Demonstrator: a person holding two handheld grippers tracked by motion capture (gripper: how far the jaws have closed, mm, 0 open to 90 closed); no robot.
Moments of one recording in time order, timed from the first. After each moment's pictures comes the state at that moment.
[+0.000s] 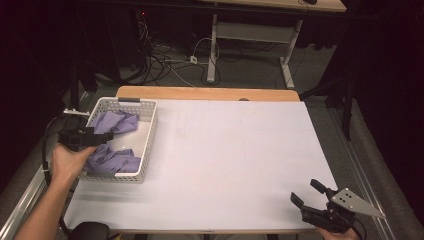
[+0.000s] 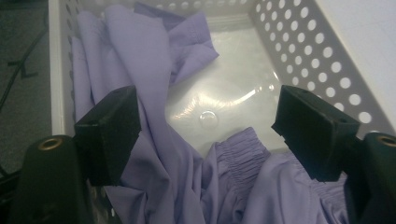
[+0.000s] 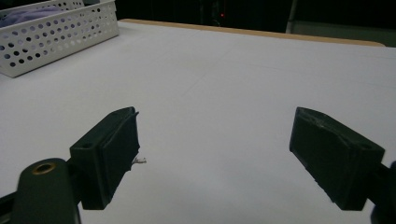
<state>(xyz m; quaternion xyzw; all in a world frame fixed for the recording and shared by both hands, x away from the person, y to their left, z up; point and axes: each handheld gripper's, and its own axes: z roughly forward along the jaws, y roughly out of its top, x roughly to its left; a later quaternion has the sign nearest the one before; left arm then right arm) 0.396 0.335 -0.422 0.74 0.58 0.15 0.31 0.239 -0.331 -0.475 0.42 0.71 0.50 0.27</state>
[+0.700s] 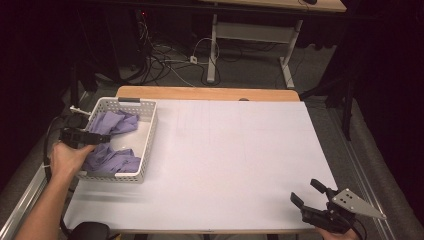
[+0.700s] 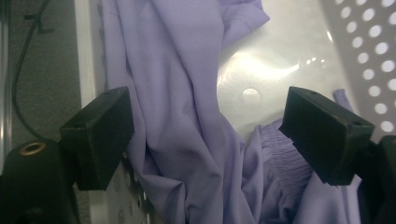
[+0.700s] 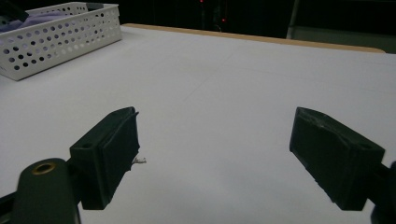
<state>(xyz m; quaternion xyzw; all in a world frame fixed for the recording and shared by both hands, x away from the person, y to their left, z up) 0.416 0.346 -0.439 0.74 0.62 0.13 0.24 0.237 -0.330 -0.474 0.41 0.71 0.51 0.27</state>
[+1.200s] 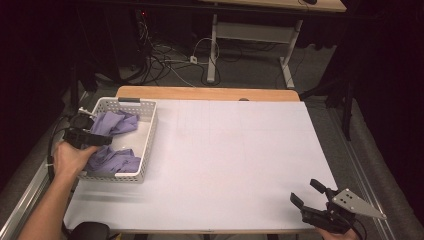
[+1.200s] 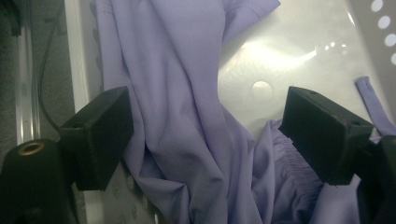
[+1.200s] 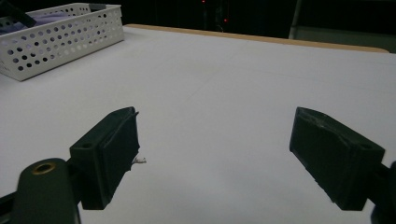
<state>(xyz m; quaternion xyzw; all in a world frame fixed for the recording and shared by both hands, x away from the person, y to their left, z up) 0.418 0.336 -0.442 0.75 0.61 0.15 0.20 0.237 -0.330 -0.474 0.41 0.71 0.51 0.26</state>
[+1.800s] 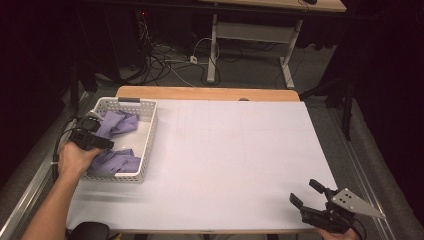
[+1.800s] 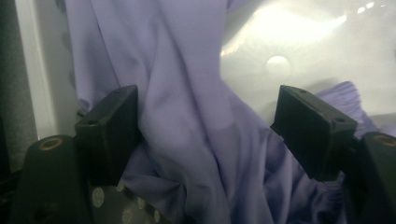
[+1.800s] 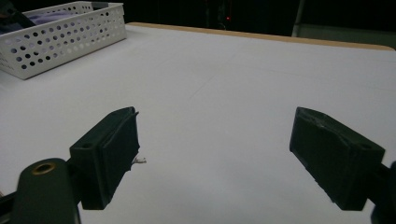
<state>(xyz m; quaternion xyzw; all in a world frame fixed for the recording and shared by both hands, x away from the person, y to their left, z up) 0.430 0.328 -0.457 0.77 0.61 0.13 0.13 0.238 -0.330 -0.474 0.41 0.71 0.51 0.26</state>
